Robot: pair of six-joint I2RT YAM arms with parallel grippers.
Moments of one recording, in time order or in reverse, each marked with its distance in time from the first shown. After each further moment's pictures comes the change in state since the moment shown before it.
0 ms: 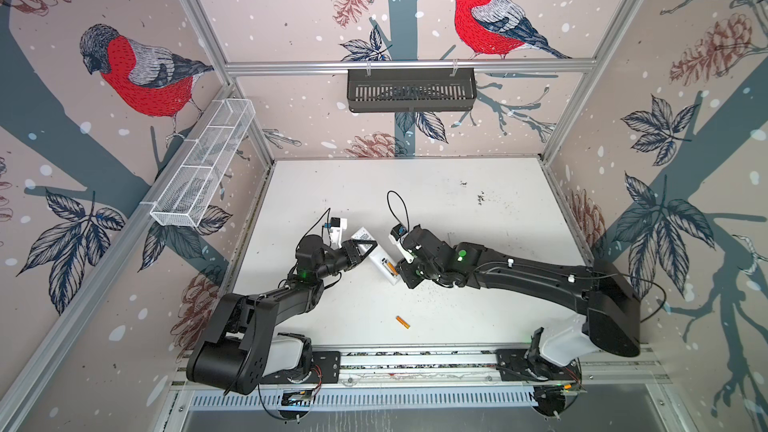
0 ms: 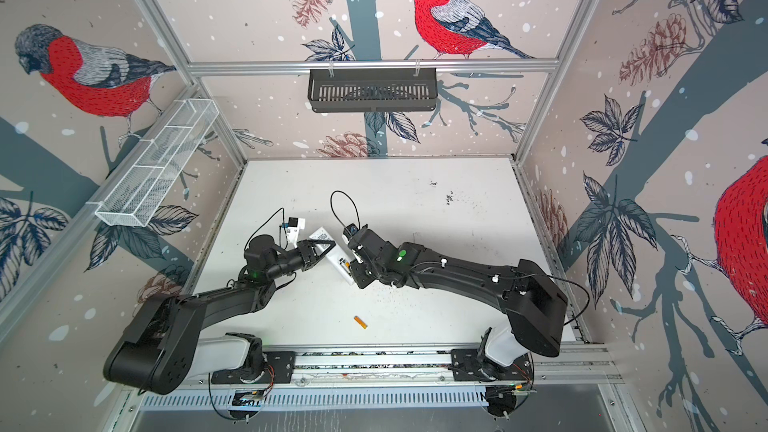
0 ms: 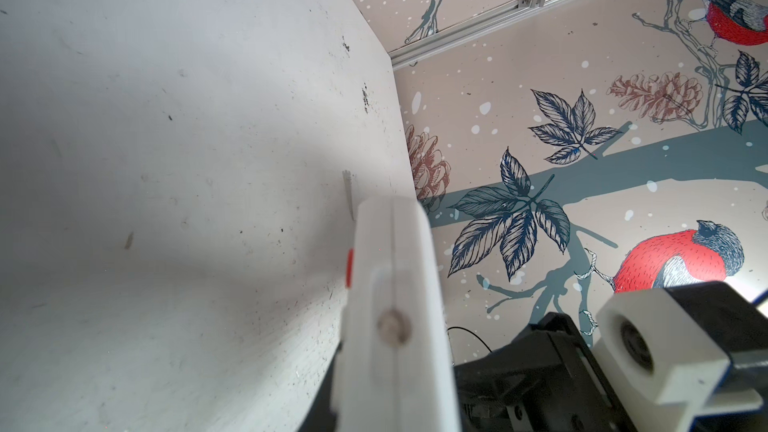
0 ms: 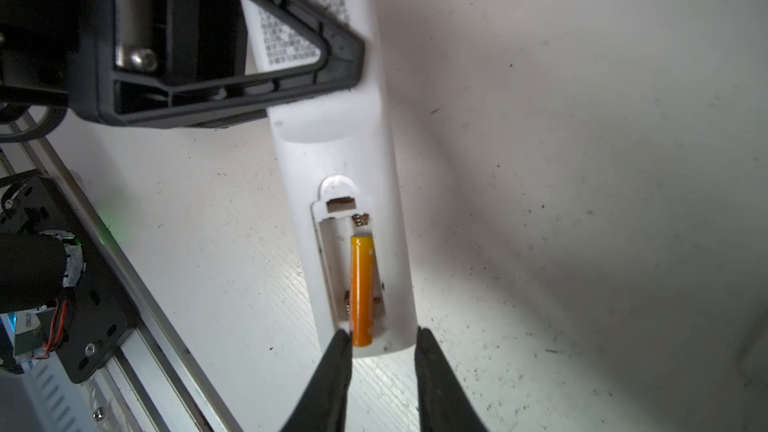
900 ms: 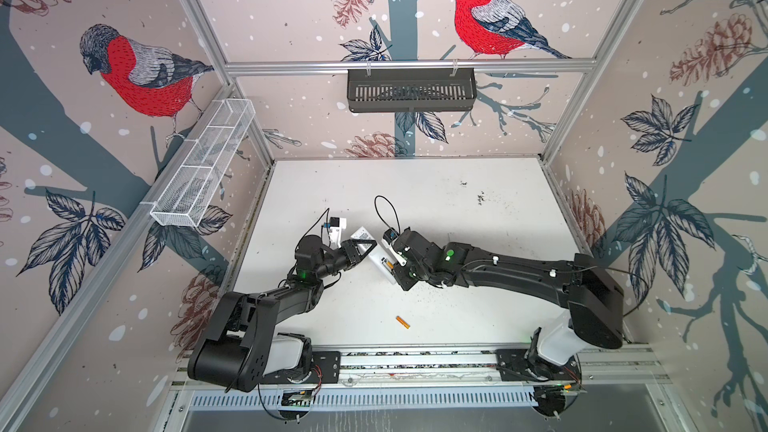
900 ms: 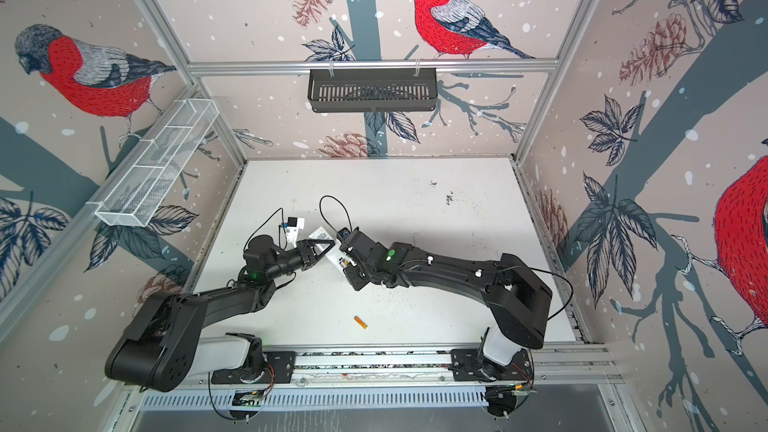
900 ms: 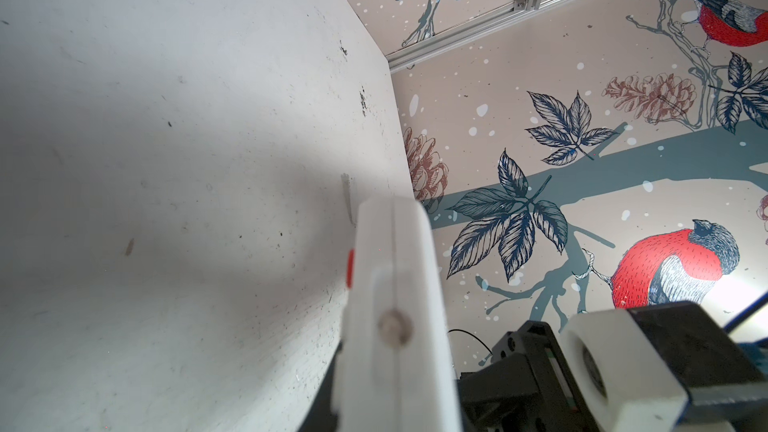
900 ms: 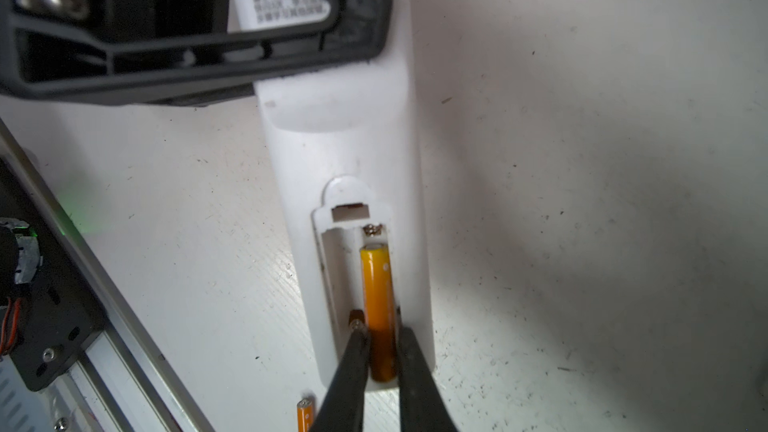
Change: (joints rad) left arm 0.005 0.011 -0.005 0.028 0.002 -0.006; right arm 0.026 0.112 0.070 -0.025 0.032 -0.026
